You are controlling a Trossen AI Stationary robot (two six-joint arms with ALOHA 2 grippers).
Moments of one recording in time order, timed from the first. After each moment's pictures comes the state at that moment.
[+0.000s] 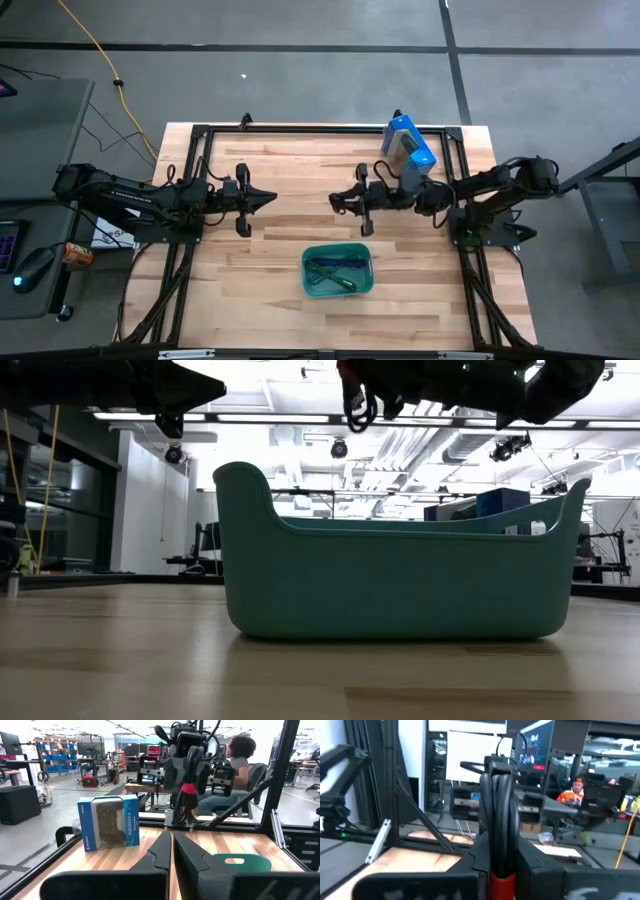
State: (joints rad) left arm 0.03 0.78 0.28 0.55 -0.20 0.00; right arm -0.01 1.44 0.64 0.96 -0.11 -0.11
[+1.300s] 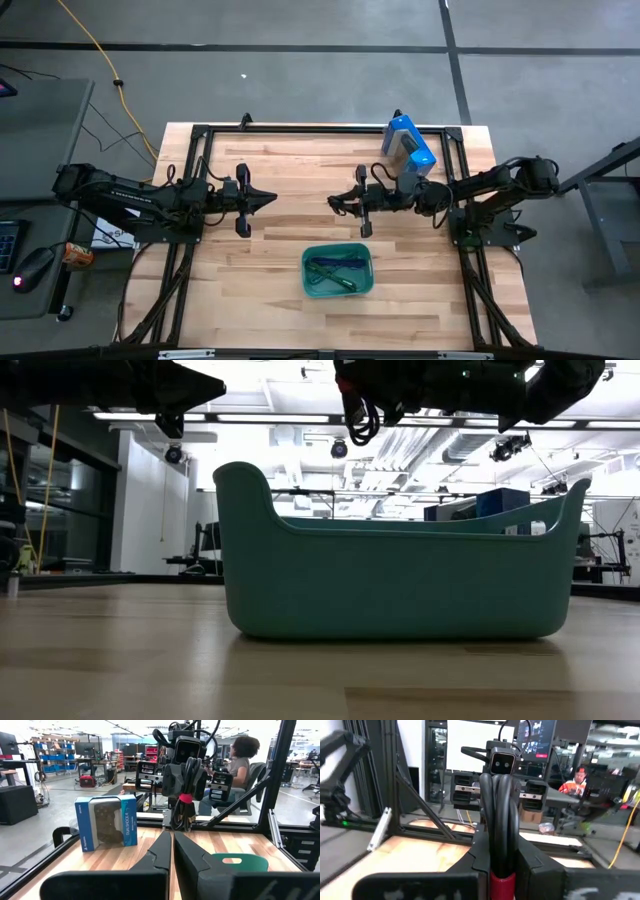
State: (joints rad) left arm 0.03 0.78 0.28 0.55 -0.19 0.00; right arm 0.00 1.44 0.64 0.89 -0.10 -0.13
